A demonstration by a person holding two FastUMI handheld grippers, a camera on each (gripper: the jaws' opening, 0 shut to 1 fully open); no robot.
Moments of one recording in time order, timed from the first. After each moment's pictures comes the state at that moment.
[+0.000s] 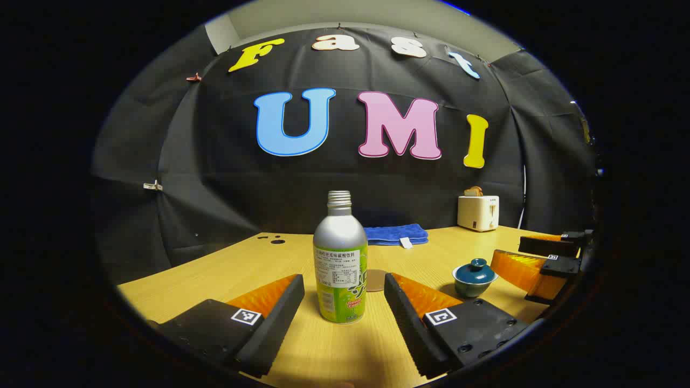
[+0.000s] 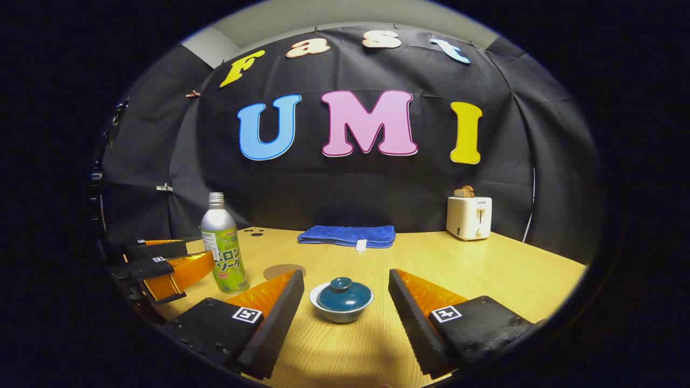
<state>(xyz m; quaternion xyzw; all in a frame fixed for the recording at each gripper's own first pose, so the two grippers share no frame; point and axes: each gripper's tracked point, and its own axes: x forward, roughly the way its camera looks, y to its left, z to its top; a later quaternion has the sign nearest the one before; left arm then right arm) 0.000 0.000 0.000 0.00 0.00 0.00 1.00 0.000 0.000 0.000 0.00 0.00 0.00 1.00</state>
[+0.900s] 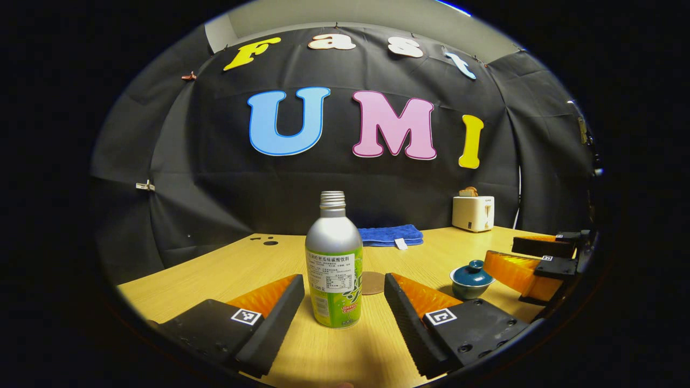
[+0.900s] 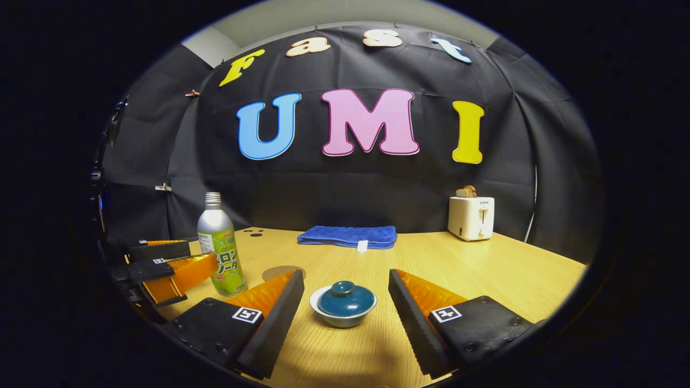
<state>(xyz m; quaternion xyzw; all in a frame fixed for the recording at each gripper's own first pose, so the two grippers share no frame) 0.011 -0.005 0.002 0.00 0.00 -0.02 1.00 0.018 0.003 -0.001 0.00 0.00 0.00 1.00</state>
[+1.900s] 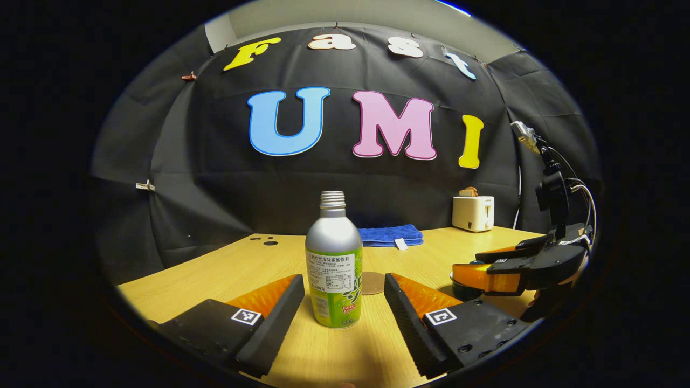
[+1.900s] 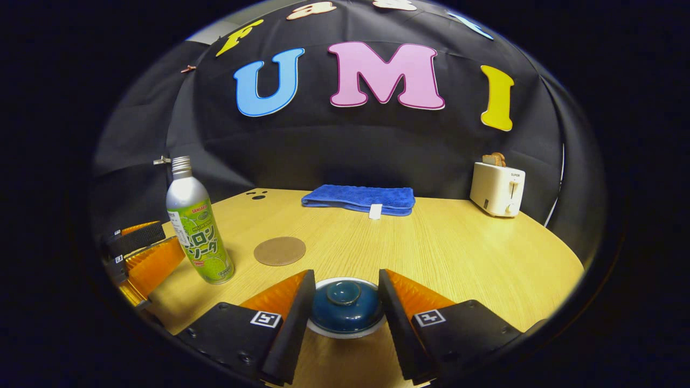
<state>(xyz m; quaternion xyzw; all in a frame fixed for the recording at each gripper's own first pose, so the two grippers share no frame) 0.012 -0.005 0.001 0.00 0.00 -0.02 1.00 0.072 0.007 -0.045 -0.01 0.14 0.04 0.99</state>
